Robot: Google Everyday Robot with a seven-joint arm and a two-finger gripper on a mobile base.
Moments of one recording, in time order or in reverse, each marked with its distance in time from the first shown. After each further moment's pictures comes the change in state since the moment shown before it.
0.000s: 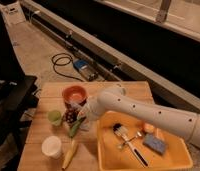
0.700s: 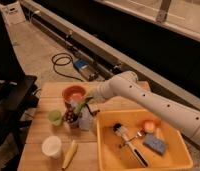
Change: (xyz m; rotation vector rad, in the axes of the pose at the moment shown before) arm 0.063 -0.045 -0.040 0.154 0.069 0.038
